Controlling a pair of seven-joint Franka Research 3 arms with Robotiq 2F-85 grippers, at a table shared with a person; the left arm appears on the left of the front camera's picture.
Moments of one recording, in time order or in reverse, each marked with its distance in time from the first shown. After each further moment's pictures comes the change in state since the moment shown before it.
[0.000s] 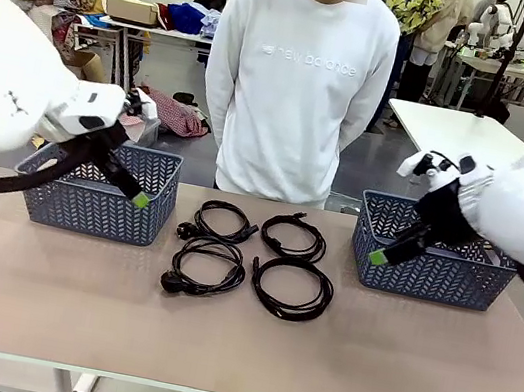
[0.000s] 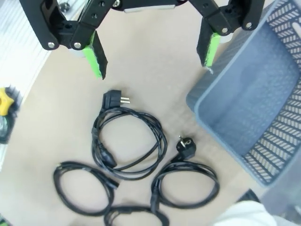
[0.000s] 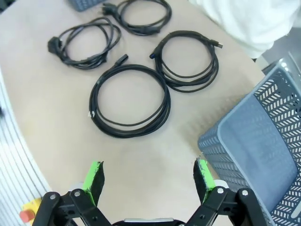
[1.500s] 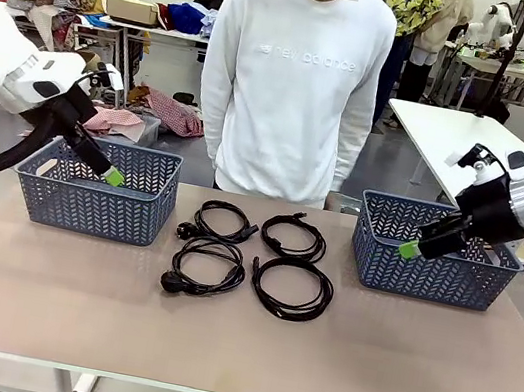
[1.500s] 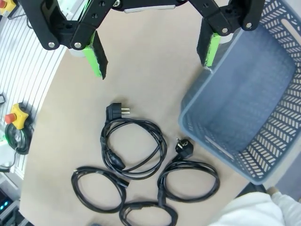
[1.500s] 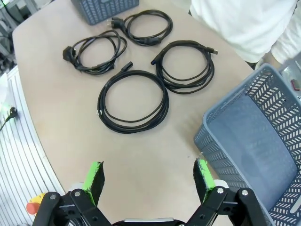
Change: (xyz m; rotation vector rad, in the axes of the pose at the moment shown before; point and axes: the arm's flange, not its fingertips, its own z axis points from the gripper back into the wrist) left arm -0.013 0.044 0.035 -0.103 -0.041 -0.039; right arm -0.021 -0.024 0.038 0.060 -0.081 -0.026
